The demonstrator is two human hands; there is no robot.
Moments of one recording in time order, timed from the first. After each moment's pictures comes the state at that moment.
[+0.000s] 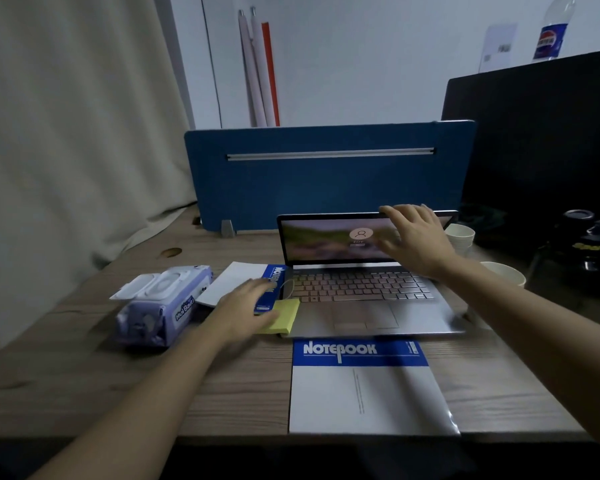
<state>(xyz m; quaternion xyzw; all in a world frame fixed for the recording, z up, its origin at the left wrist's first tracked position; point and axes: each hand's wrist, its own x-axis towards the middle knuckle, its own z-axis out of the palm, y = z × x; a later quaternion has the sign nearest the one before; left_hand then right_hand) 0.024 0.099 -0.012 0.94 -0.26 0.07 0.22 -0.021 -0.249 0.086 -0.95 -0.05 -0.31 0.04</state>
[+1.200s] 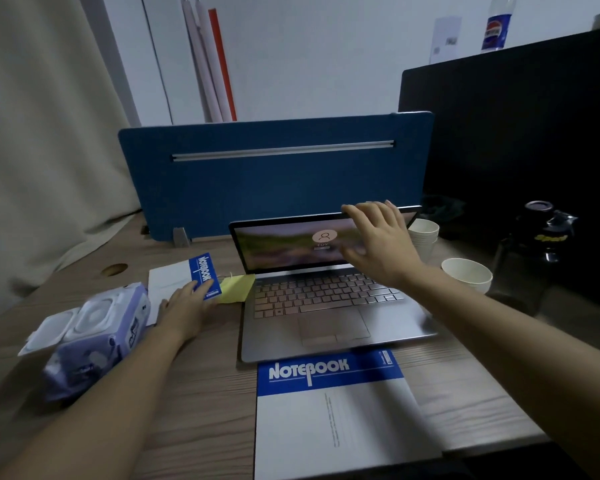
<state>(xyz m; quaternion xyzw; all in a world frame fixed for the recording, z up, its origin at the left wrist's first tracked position) 0.130 0.109 -0.046 0.99 -0.13 0.06 0.06 -0.007 -0.257 0.068 -0.93 -0.06 -0.36 0.03</state>
